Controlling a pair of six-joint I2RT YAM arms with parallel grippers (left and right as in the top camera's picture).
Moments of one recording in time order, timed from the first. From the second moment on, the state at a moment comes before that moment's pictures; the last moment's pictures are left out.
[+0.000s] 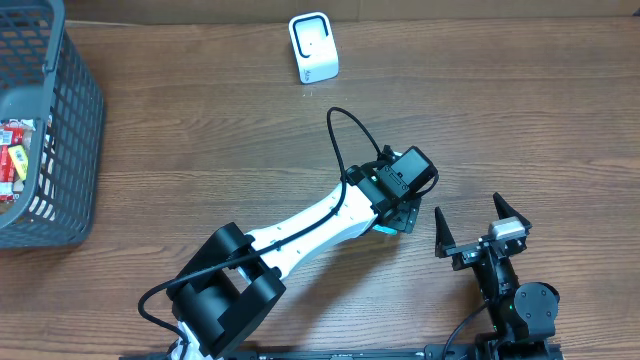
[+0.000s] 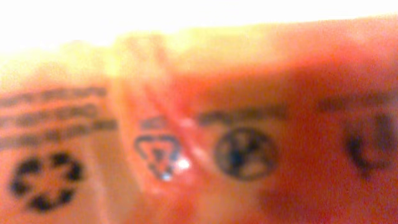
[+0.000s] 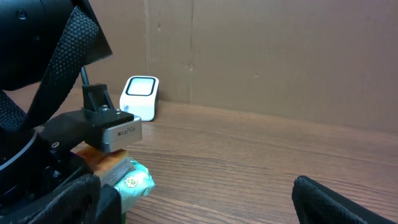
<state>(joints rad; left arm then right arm) -0.91 1.96 1.45 -0.71 -0.09 -0.58 0.08 0.01 0.02 -0.02 -0.14 -0.06</state>
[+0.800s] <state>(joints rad) -0.87 1.83 1.67 -0.90 -0.09 -0.46 0.08 0.01 0.02 -0.02 -0.14 -0.06</state>
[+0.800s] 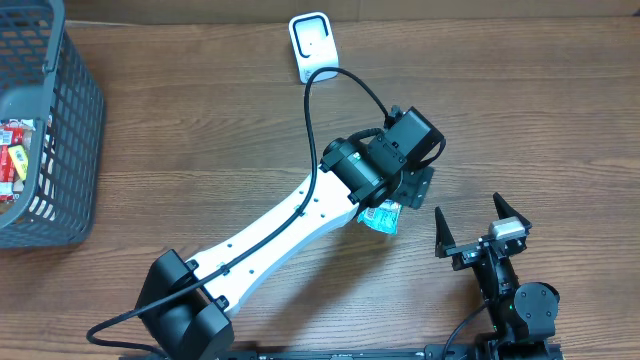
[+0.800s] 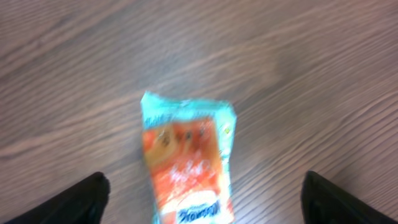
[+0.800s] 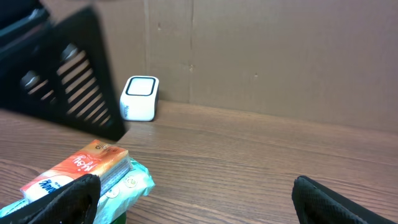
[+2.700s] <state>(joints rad) -0.67 1.95 1.60 -1.13 -0.08 -0.47 0.08 0.01 0.02 -0.02 -0.14 -0.06</state>
